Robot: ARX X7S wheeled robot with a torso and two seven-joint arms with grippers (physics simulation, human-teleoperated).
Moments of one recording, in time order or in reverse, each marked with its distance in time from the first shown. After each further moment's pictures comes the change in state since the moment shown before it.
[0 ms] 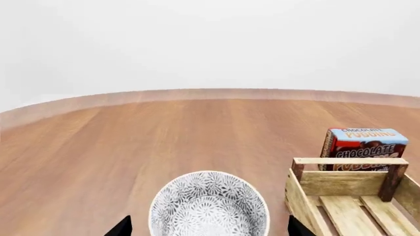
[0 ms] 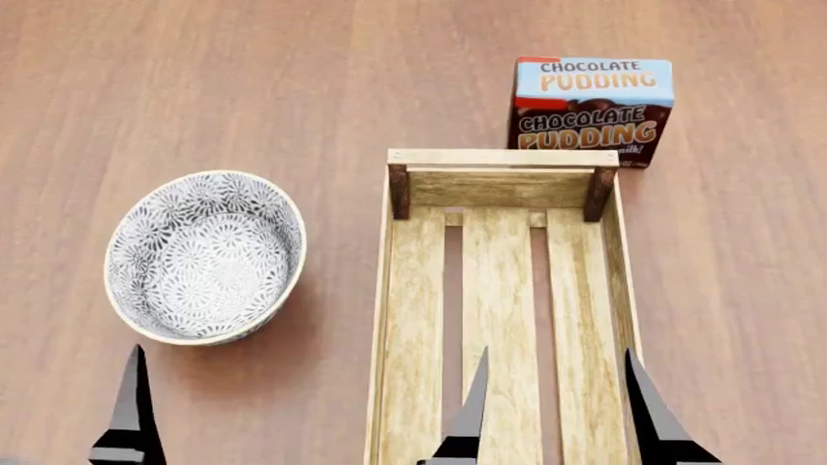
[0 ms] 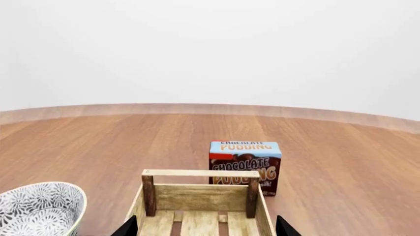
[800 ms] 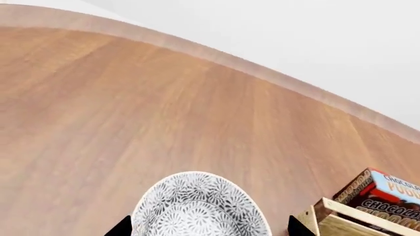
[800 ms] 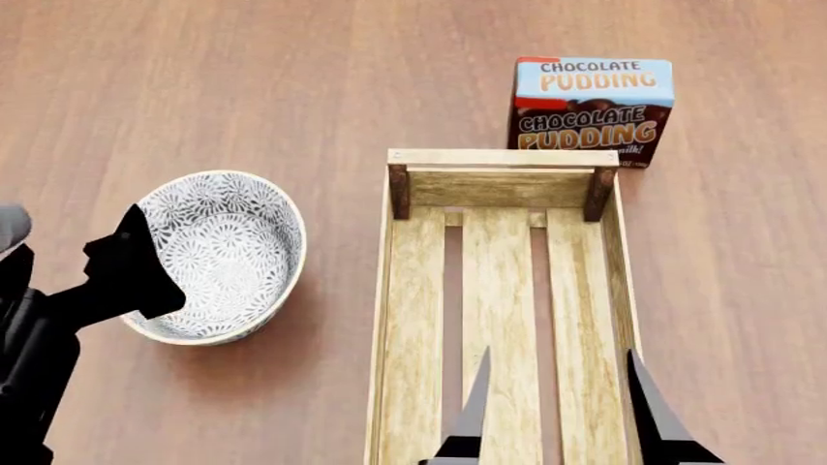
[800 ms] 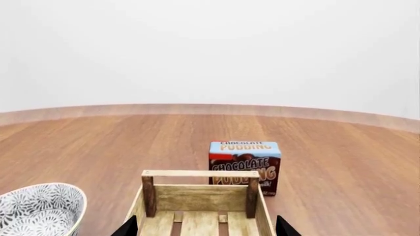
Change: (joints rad) left arm -0.501 0.115 -0.189 -0.302 -0.459 -0.345 -0.212; right arm 0.004 0.020 -0.010 -0.003 0.021 -0.004 0.022
